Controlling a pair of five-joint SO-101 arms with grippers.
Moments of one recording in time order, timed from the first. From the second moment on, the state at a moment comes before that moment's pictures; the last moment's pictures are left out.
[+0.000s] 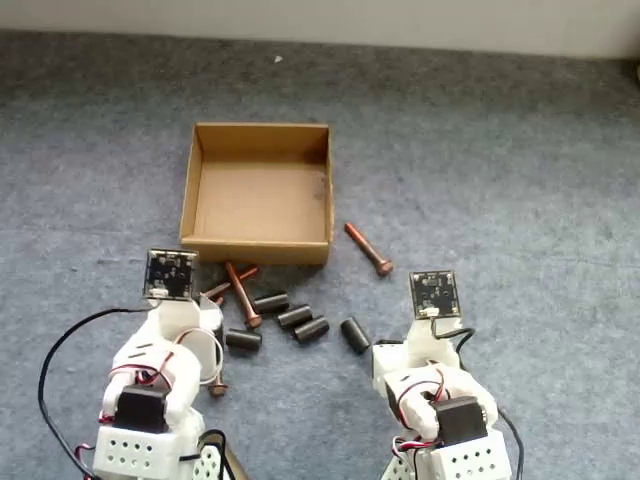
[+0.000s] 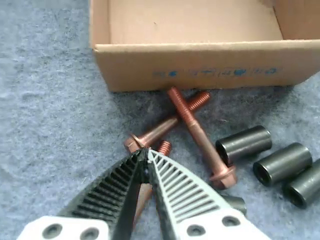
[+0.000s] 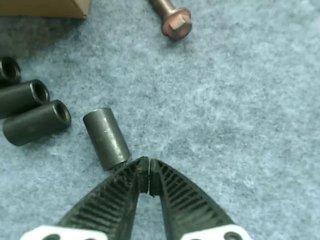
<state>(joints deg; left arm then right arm) 0.9 -103.8 96.0 63.0 10.4 -19.3 -103.6 96.0 70.7 -6.1</state>
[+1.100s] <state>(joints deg) -20.5 -103.8 96.0 50.6 -9.4 -20.9 -83.2 65.8 68.1 13.1</state>
